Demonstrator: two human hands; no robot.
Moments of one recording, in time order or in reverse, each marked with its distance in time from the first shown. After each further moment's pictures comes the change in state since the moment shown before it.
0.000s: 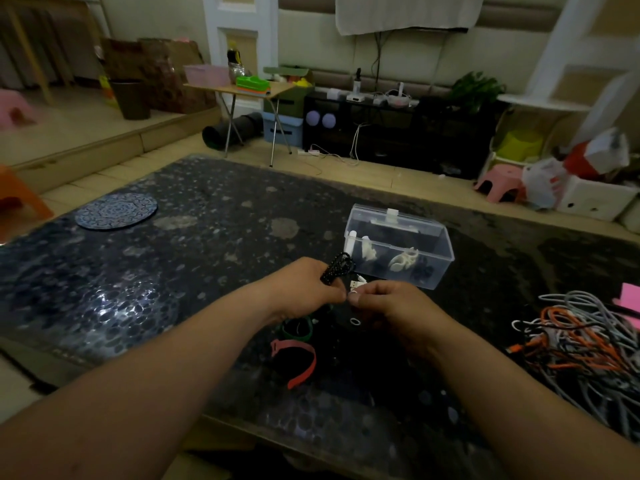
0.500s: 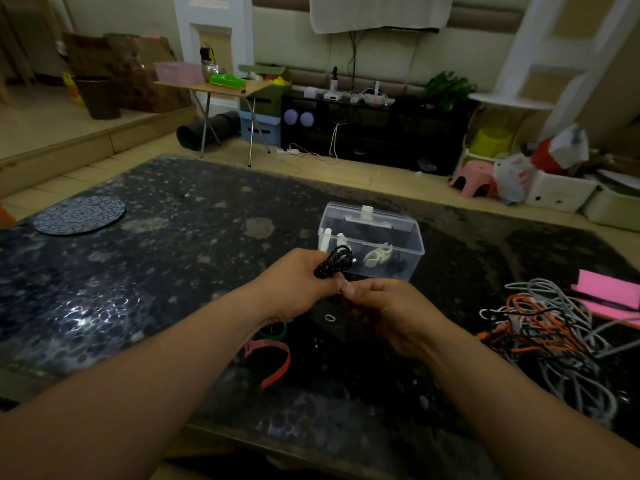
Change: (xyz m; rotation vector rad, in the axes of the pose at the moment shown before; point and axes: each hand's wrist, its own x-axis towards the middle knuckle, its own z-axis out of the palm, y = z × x) left_hand 0.003 0.018 0.018 -0.030 0.045 0.207; right_hand -0.025 0.002 -0.016 0.236 0.042 -0.019
